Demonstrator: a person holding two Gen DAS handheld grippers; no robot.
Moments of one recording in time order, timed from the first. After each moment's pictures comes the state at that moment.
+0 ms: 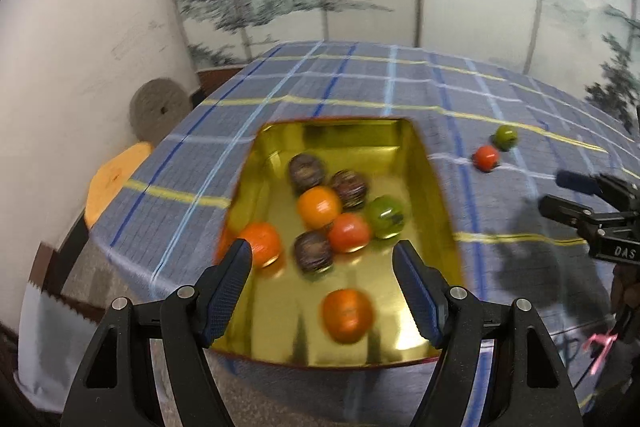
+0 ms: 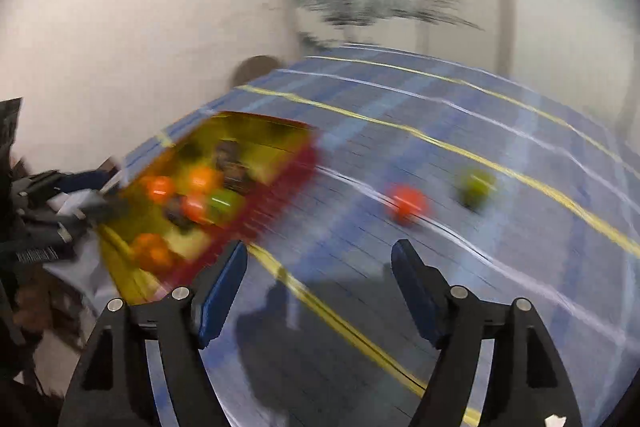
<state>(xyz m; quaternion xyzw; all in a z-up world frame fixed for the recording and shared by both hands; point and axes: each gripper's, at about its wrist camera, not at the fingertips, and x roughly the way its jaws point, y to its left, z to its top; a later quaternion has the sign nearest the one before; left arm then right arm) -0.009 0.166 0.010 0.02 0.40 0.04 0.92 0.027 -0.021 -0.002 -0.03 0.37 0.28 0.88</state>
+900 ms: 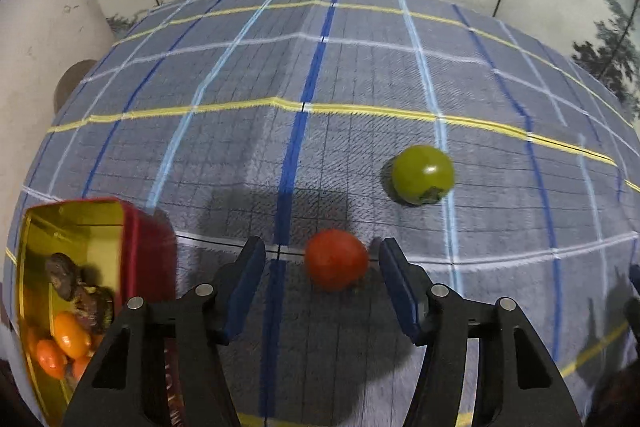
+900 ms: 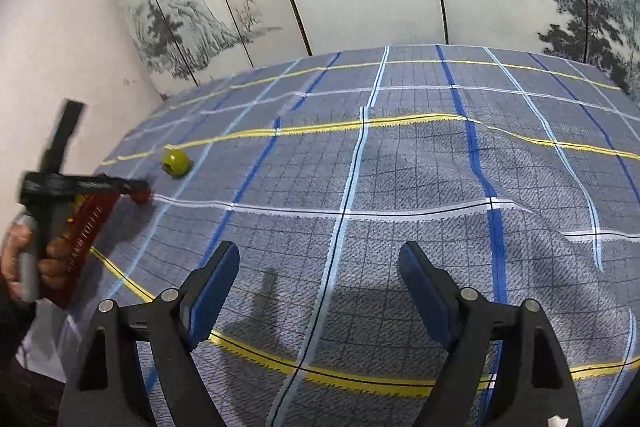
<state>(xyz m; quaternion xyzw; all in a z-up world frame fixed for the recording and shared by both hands) 0.188 0.002 -0.061 0.02 0.52 -0.02 0.86 -0.003 -0.273 -0.027 0.11 0.36 0.09 0.92</state>
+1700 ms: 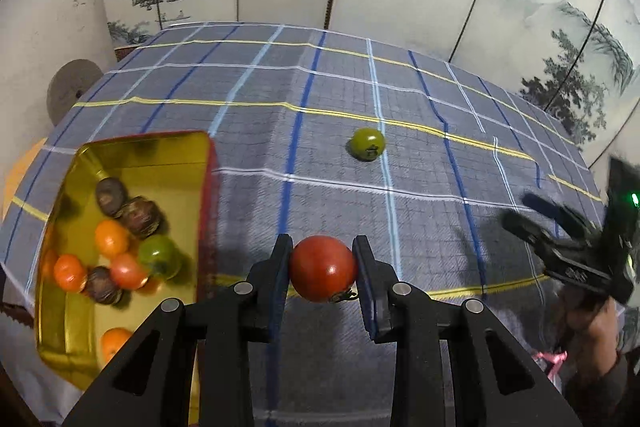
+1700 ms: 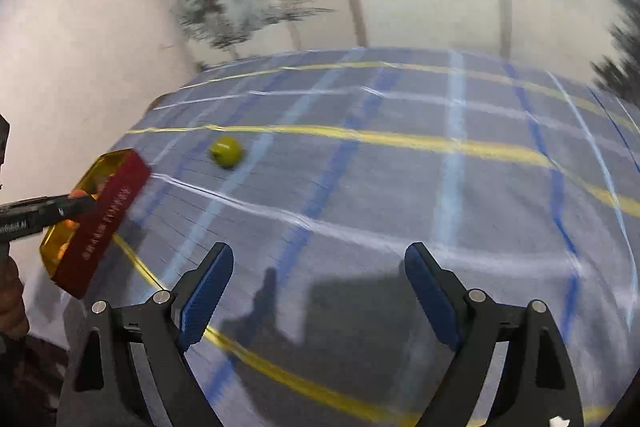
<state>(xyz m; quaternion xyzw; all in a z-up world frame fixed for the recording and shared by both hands) 0.059 0.042 0.014 -0.05 0.45 -0.07 0.89 0.036 -0.199 -0.009 0.04 0.38 0.16 0.91</state>
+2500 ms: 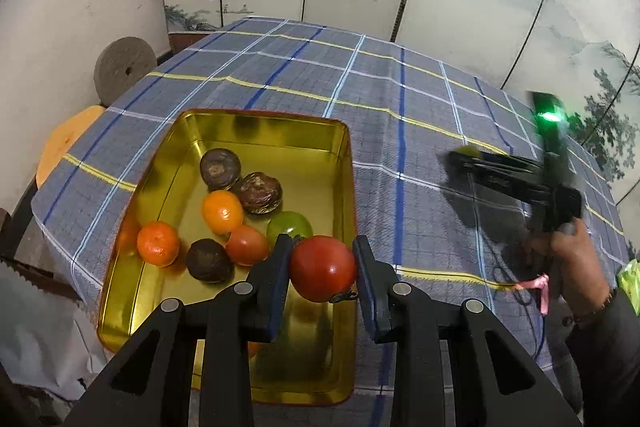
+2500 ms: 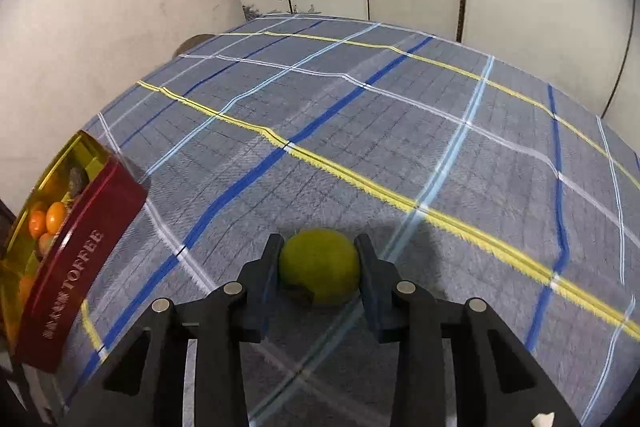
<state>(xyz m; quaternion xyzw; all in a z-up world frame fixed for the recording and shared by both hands) 0.030 0.133 0.009 -0.08 0.44 0.01 0.90 0.169 -0.060 -0.042 -0.05 0.43 0.23 0.87</state>
